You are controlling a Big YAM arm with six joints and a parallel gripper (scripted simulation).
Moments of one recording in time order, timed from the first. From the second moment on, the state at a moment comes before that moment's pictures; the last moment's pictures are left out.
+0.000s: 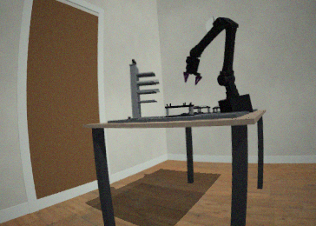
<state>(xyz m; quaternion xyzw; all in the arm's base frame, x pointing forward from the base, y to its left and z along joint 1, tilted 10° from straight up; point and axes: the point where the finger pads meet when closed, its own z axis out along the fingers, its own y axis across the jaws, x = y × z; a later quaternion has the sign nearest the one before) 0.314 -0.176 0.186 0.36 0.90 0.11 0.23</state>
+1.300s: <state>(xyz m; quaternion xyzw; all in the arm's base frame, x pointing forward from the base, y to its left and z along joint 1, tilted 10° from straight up) 0.347 -0.108 0.197 0.15 0.90 0.14 0.39</state>
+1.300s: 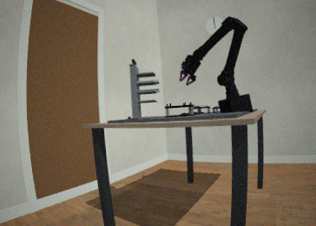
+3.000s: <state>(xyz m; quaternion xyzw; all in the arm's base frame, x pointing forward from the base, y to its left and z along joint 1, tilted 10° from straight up) 0.345 -0.103 0.196 -0.15 0.81 0.13 0.56</state>
